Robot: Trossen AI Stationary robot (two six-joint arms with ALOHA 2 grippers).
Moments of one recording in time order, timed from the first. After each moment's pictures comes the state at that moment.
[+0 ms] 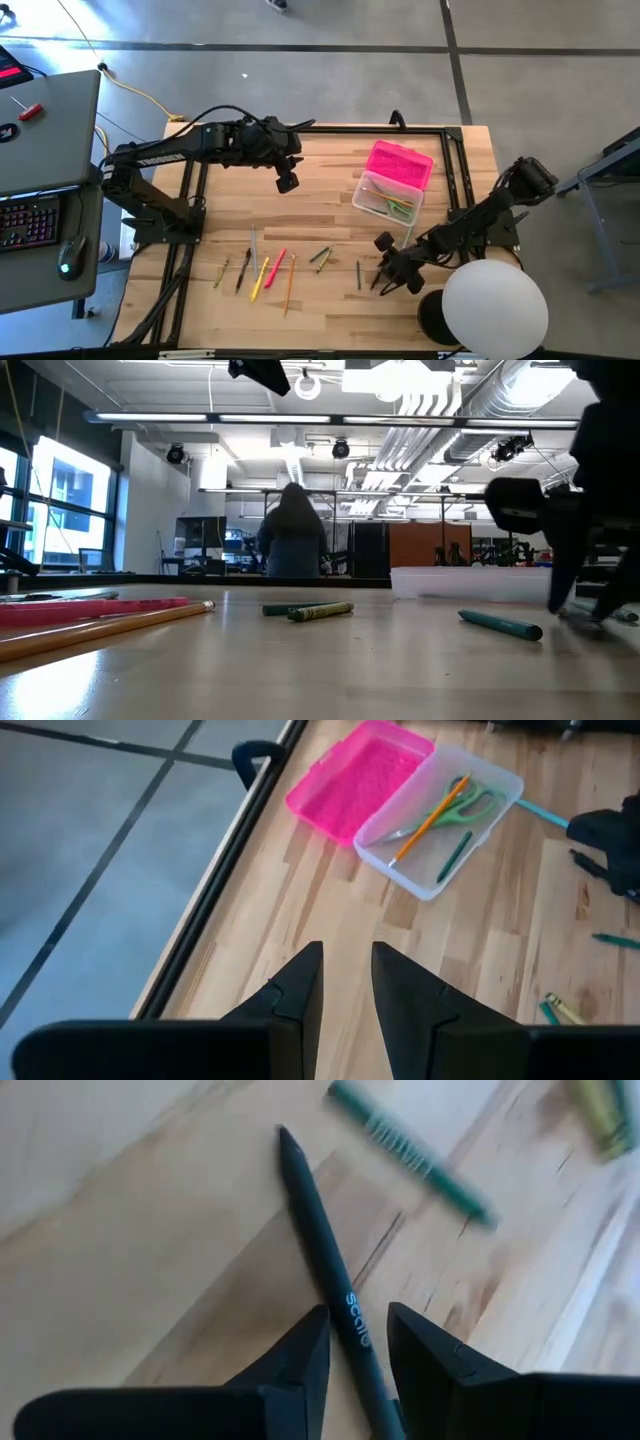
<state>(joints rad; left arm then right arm) 0.14 1.44 1.62 -0.94 -0.30 -0.03 0.50 1.49 0.52 0.04 0.15 -0.27</state>
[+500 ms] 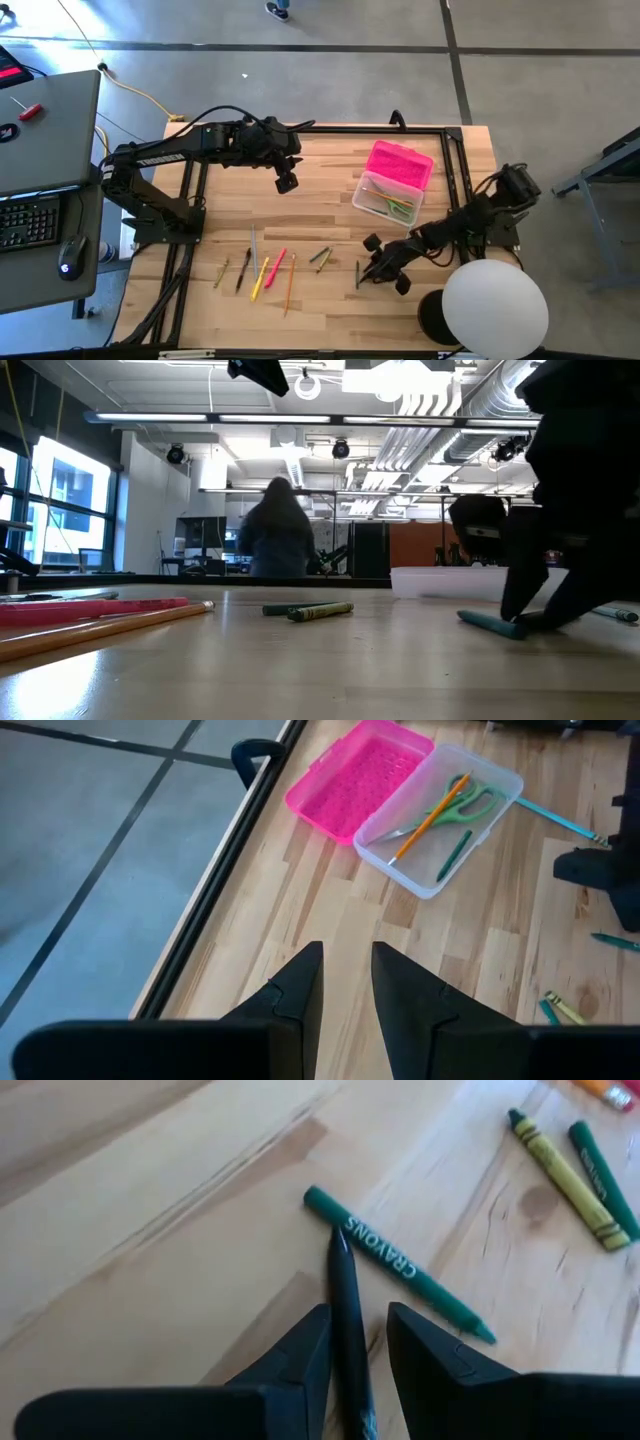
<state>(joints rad) 0.14 1.44 1.62 -0.95 -0.30 -0.03 0.39 1.72 0.47 0.45 -0.03 -0.30</state>
